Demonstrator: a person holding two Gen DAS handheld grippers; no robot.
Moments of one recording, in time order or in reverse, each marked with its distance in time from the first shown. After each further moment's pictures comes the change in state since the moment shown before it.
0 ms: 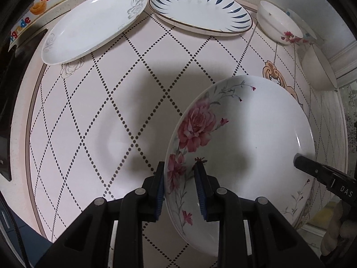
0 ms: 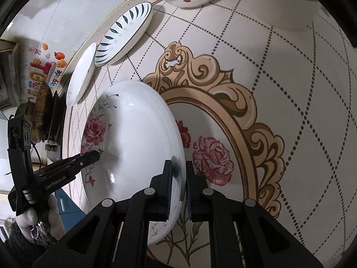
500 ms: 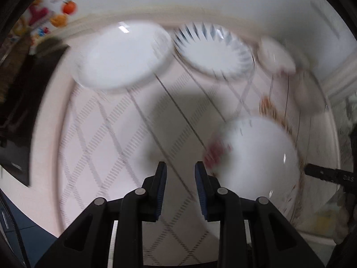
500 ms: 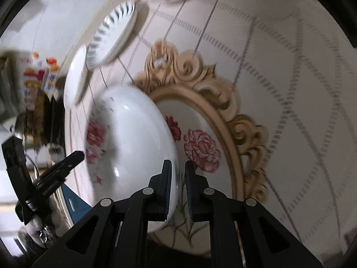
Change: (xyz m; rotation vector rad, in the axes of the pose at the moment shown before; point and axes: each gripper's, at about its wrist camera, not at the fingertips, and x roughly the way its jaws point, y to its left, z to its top) left arm -0.073 0.042 0.027 -0.042 -0.157 -0.002; right arm -0.024 -0.002 0.017 0.106 0.079 -0.005
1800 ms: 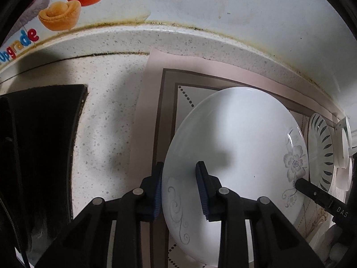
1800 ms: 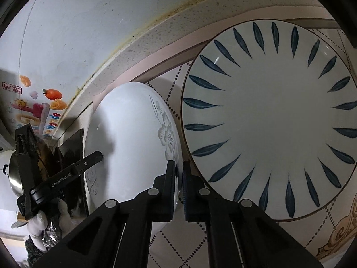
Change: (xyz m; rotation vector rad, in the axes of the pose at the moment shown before) left arm 0.120 0.202 0.187 -0.050 0.043 -0.029; right arm 0.181 0.266 0.172 -0.012 -0.167 0.015
